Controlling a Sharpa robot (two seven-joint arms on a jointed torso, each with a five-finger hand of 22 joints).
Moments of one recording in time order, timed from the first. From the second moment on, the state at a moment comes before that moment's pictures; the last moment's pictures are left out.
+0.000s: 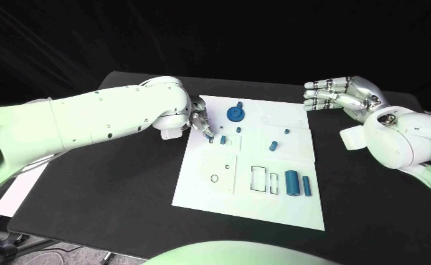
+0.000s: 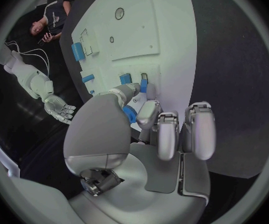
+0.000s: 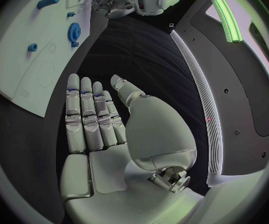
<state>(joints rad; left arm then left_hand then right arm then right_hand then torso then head) 1.28 -0.76 -0.06 1.46 -1.01 0.14 -0.68 1.23 -0.20 0.56 0.15 0.37 0.94 0.05 0.63 0.57 1.40 -0.03 1.19 1.10 1.47 -0.09 1.57 1.31 0.04 1.46 0.02 1.48 1.31 1.20 -0.93 -0.02 1.51 -0.35 -0.34 0.22 1.28 -0.03 0.28 -0.17 0.22 0.99 0.21 0.07 0.07 1.17 0.14 0.08 0.06 1.20 0.09 0.07 0.11 0.18 1.12 0.20 0.13 0.09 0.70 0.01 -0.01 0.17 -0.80</state>
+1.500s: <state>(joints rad) 1.28 -0.75 -0.05 1.48 -1.04 0.19 -0.69 1.24 -0.20 0.56 0.14 0.37 0.95 0.05 0.63 0.57 1.40 -0.04 1.19 1.10 1.47 -0.09 1.57 1.31 0.04 1.46 0.02 1.49 1.31 1.20 -0.92 -0.02 1.50 -0.35 -0.33 0.22 1.28 -0.03 0.28 -0.17 0.22 0.99 0.21 0.07 0.07 1.17 0.14 0.08 0.06 1.20 0.09 0.07 0.11 0.18 1.12 0.20 0.13 0.09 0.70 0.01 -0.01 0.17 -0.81</state>
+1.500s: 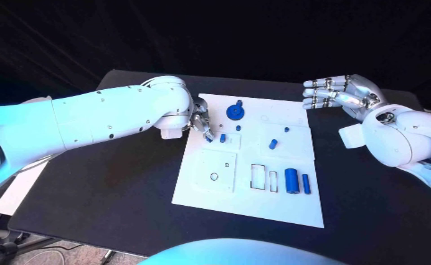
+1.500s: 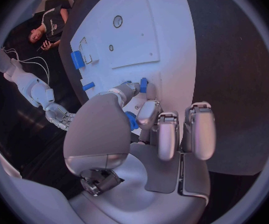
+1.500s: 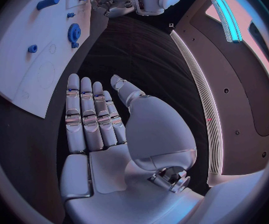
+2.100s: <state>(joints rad) 1.26 -0.79 -0.06 1.54 -1.04 0.05 -0.70 1.24 -0.20 0.56 0.14 0.38 0.95 0.05 0.63 0.57 1.40 -0.04 1.19 1.10 1.47 -0.09 1.57 1.31 0.04 1.46 0.02 1.49 1.31 1.20 -0.92 -0.02 1.50 -0.35 -0.33 0.22 1.28 -0.03 0.28 -0.17 0.22 0.99 0.21 0.07 0.07 1.17 0.14 0.08 0.06 1.20 0.09 0.07 0.11 0.18 1.12 0.20 0.13 0.09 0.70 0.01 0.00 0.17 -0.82</state>
